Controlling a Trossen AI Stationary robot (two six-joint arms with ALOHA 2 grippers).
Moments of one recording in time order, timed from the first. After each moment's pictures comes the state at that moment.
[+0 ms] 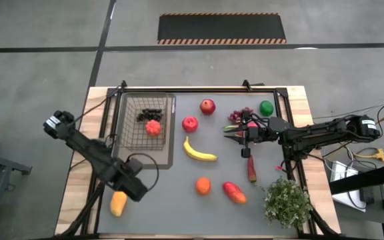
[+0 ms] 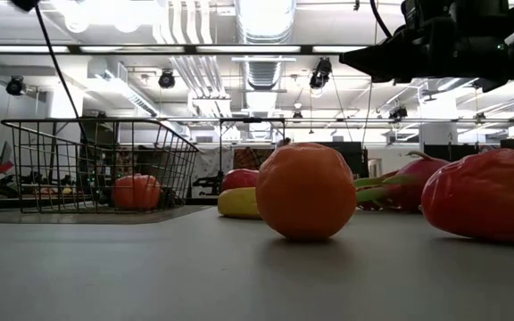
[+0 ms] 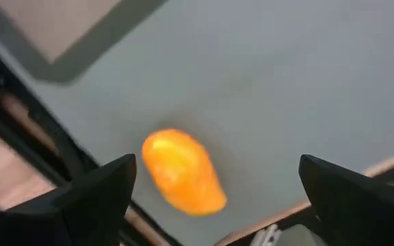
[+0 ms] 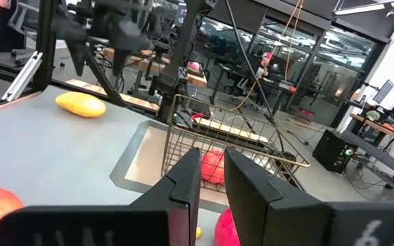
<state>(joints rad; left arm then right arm) -0.67 1.45 1.25 -1.35 0.08 -1.63 -0.13 1.07 0.27 0.84 -0.16 -0.33</state>
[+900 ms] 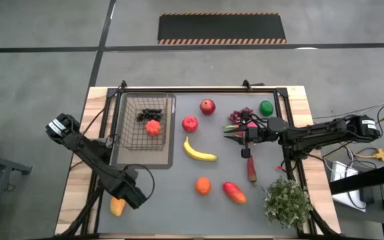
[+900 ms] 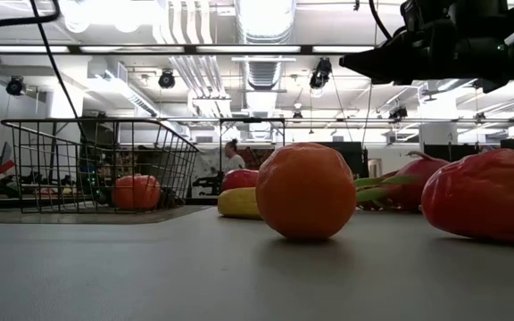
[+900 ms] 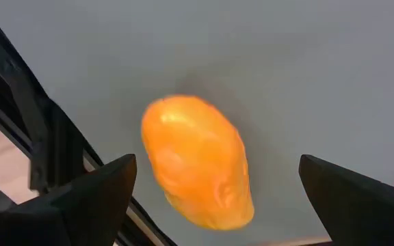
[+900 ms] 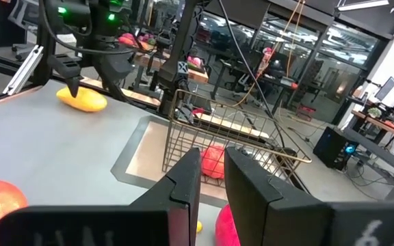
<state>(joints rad) -0.75 1.51 1.01 -1.10 0.24 -1.84 -0.13 1.07 0.27 0.82 -0.16 -0.34</state>
